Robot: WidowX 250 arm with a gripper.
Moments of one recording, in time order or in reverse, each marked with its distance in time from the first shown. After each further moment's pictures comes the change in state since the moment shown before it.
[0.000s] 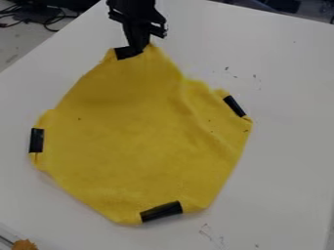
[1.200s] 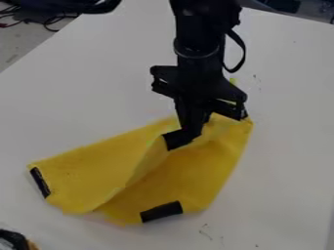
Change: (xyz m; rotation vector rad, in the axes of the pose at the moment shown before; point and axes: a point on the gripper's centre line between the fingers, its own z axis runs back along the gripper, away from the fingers) arm -0.114 -0.164 0.056 -0.100 0.078 0.066
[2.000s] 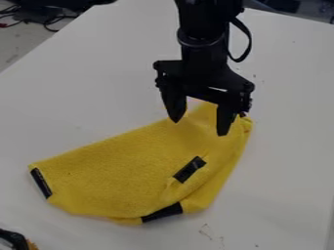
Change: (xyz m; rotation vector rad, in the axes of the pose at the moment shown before) arm 0.003 -0.005 0.010 -0.035 0.031 0.024
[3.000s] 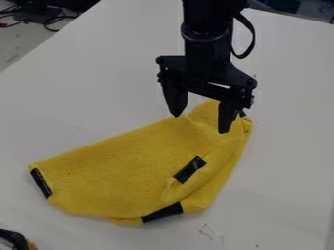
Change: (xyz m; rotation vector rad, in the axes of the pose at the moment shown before) arm 0.004 0.001 0.002 0.017 0.000 -0.020
